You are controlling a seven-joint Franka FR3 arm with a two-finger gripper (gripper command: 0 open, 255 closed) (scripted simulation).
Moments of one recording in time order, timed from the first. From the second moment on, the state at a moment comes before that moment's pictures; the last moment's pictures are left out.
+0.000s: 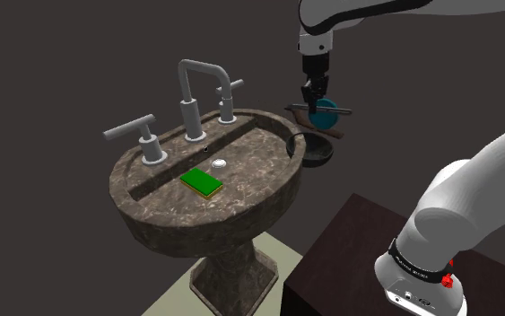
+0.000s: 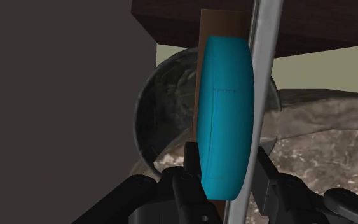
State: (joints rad) arm -0.09 -0.33 -0.10 -2.08 -0.07 1.60 -0.24
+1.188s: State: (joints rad) arm -0.09 -0.32 -0.11 -2.23 -0.07 1.77 -0.24
